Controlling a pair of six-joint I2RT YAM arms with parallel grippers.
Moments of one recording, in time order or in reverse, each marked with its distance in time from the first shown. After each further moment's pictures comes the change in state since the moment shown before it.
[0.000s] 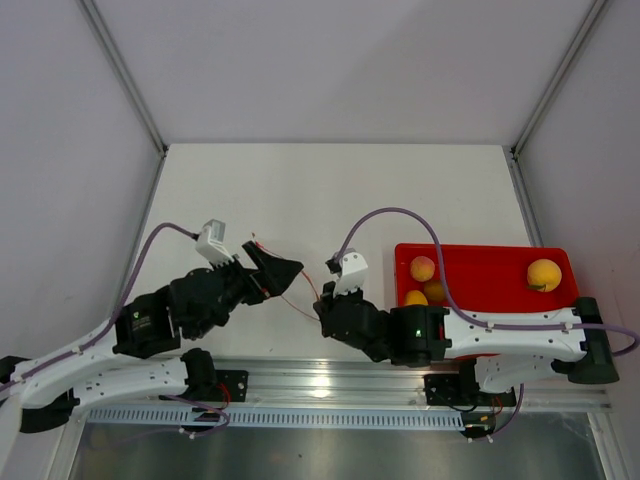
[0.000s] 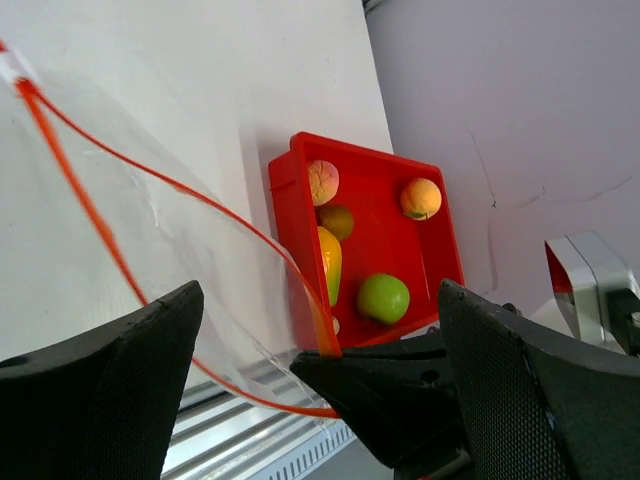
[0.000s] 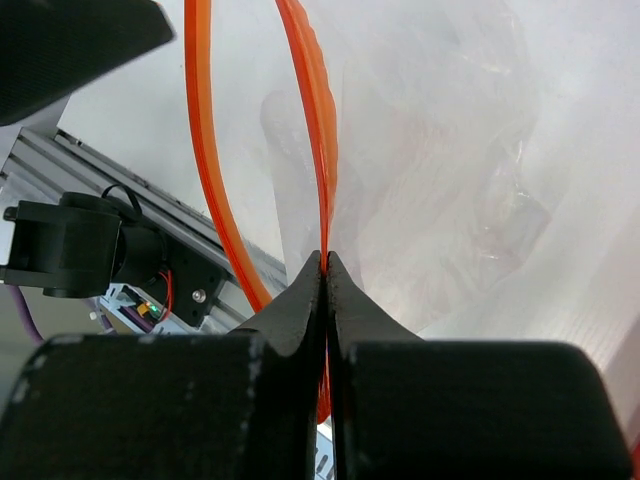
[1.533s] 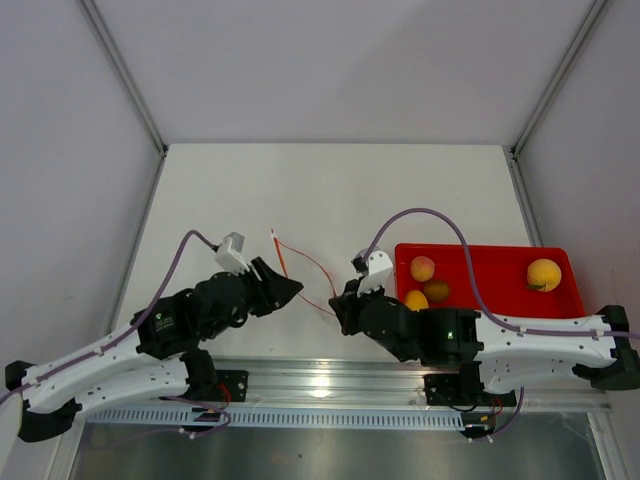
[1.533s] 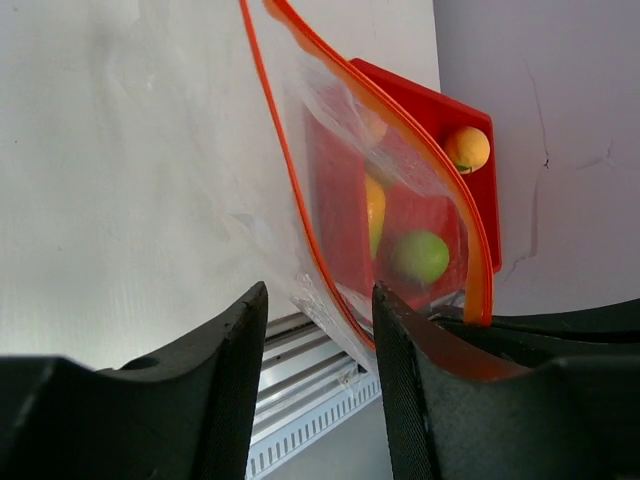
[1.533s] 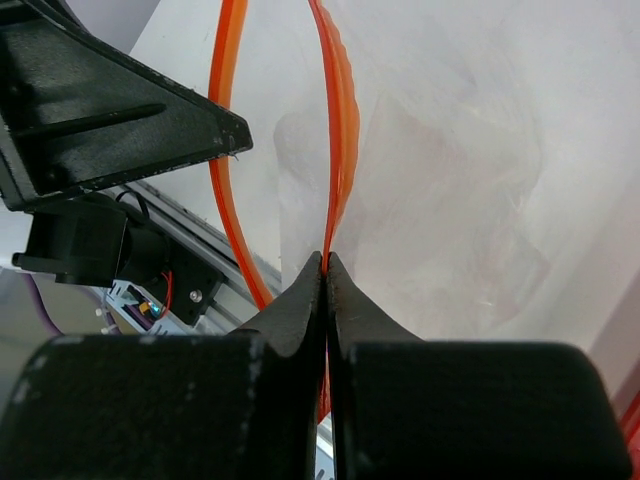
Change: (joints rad) left arm 0.074 -0.015 -0.147 -0.004 0.145 -0.086; right arm -0.013 -0.180 -0.129 0.067 -0.008 -0.072
